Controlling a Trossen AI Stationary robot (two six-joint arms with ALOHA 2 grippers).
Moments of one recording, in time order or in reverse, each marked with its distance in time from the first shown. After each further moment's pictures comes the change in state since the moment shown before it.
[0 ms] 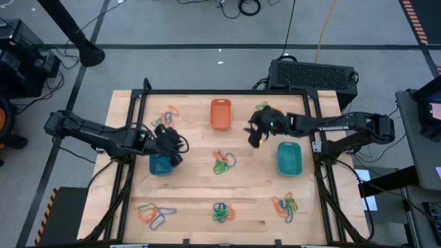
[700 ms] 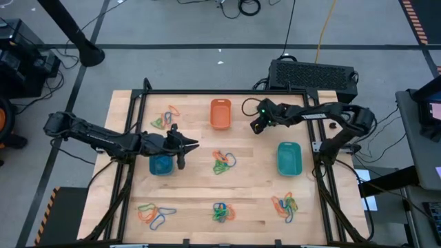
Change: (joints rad) left arm 0.042 0.004 -0.259 0.807 0.122 0.314; right arm -0.259 0.285 0.000 -0.101 0.034 0.195
